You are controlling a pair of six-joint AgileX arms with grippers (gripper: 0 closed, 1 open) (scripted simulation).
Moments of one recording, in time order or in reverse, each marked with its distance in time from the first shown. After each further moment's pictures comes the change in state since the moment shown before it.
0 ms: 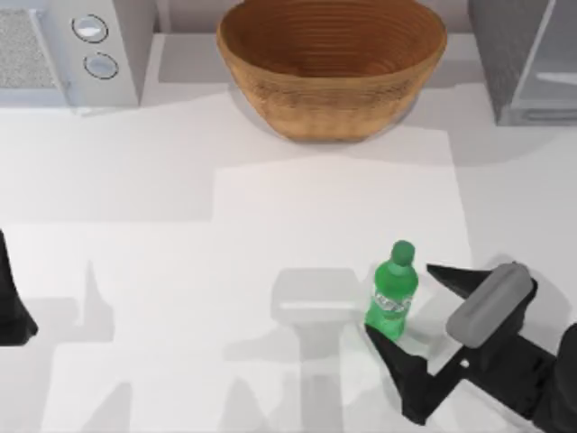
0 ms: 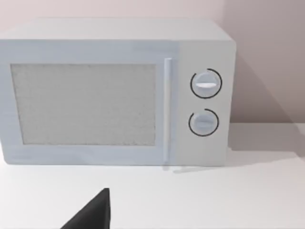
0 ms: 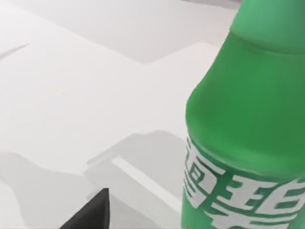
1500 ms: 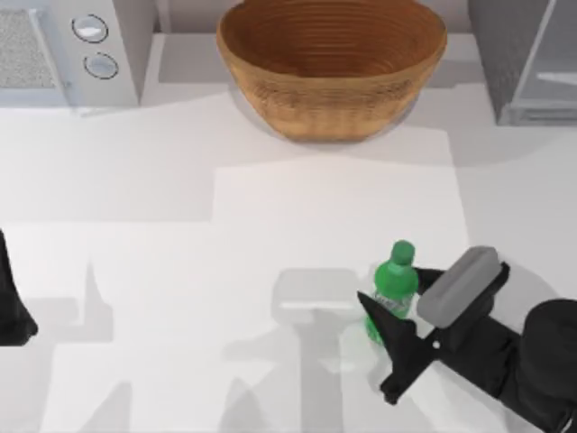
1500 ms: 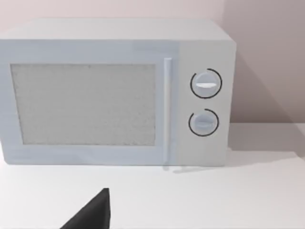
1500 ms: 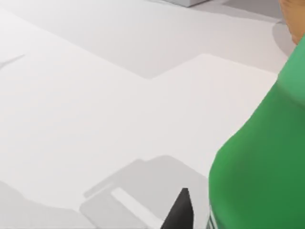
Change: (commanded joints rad) left arm 0.000 0.000 0.000 0.000 0.000 0.000; right arm 0.026 0.022 0.106 -0.084 0.026 0.005
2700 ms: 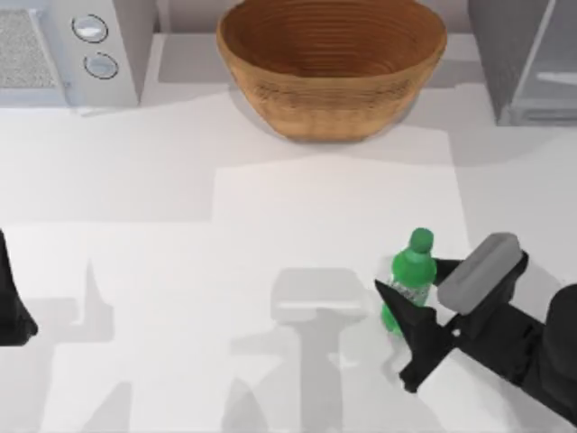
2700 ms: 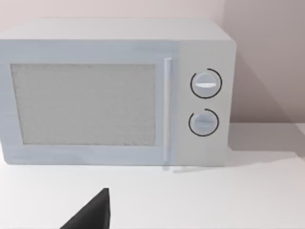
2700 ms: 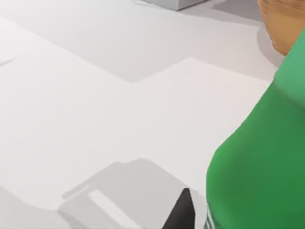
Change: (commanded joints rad) left arm 0.000 0.000 0.000 0.000 0.000 0.000; right arm -0.084 -0.107 -0.026 -0.090 -0.079 -0.019
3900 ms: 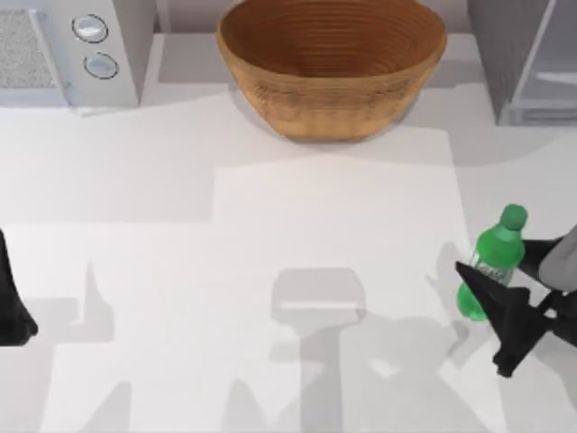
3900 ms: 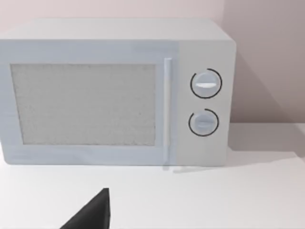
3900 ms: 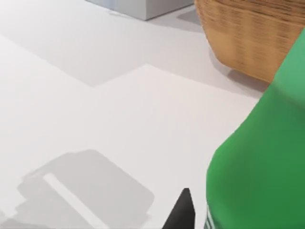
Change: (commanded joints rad) left arm 0.000 0.000 0.000 0.000 0.000 0.000; right arm -0.330 -0.407 -0.095 -0.337 -0.328 -0.072
